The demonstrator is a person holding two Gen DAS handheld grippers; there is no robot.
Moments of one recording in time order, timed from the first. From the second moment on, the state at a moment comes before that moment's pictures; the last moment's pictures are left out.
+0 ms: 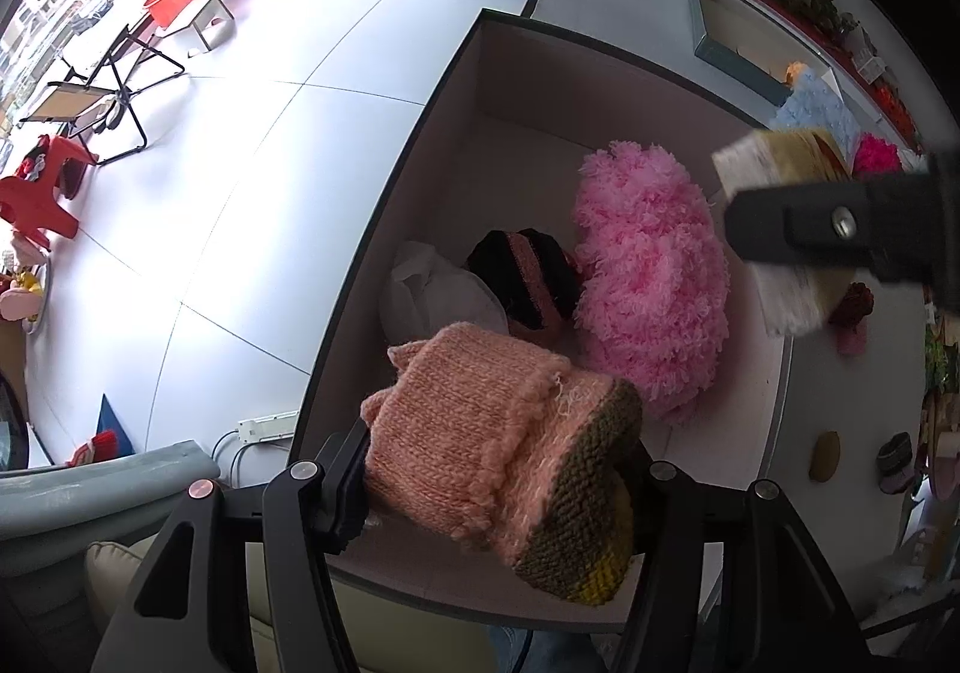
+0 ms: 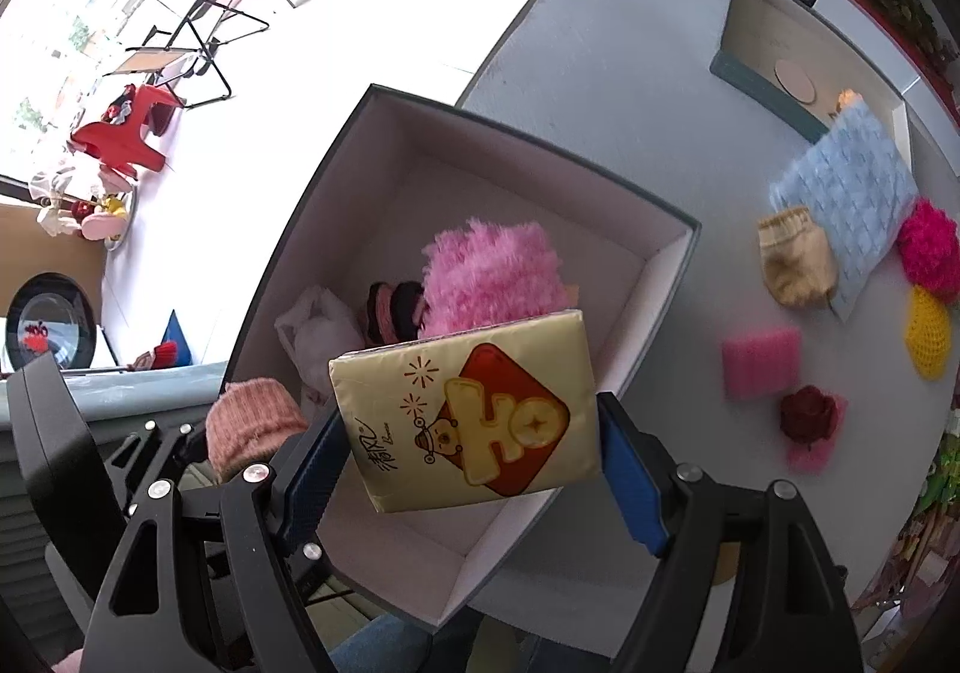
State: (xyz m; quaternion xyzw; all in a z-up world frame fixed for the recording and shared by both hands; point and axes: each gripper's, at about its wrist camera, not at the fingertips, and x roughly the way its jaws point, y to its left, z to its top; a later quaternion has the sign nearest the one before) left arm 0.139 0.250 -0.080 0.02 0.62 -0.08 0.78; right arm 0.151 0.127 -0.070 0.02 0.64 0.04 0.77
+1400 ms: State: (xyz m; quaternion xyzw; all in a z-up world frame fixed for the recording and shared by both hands) left arm 0.145 0.249 -0.093 0.01 0.63 -0.06 0.77; right arm 0.220 0.173 -0.101 -0.01 0.65 0.07 0.75
